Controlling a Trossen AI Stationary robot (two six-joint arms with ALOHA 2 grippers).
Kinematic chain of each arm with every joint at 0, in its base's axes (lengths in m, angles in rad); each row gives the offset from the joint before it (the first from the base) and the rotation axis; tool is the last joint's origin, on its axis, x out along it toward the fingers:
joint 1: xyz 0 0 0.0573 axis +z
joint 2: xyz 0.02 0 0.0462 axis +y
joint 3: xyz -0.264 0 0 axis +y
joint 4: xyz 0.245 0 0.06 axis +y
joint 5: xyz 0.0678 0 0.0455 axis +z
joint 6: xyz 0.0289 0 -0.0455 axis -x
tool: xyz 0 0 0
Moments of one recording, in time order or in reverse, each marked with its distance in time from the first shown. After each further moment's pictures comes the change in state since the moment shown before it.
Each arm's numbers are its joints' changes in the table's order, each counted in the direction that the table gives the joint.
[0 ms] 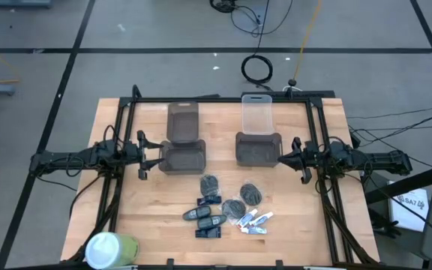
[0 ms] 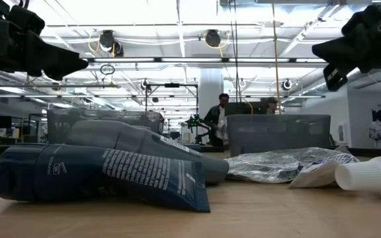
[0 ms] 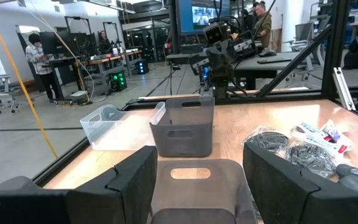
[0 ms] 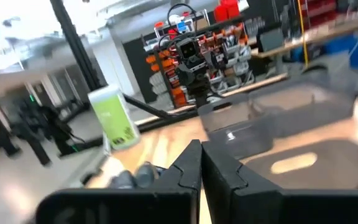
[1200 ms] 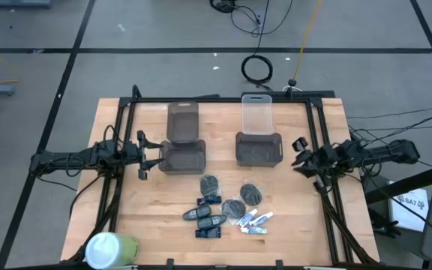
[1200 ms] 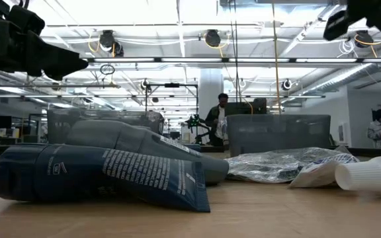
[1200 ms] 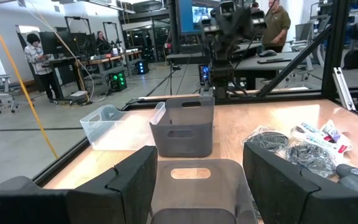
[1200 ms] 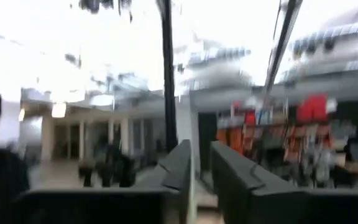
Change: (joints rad) left arm 0.000 0.000 0.000 0.000 0.000 0.000; right arm 0.128 0.266 -0.010 -0.629 0.181 0.233
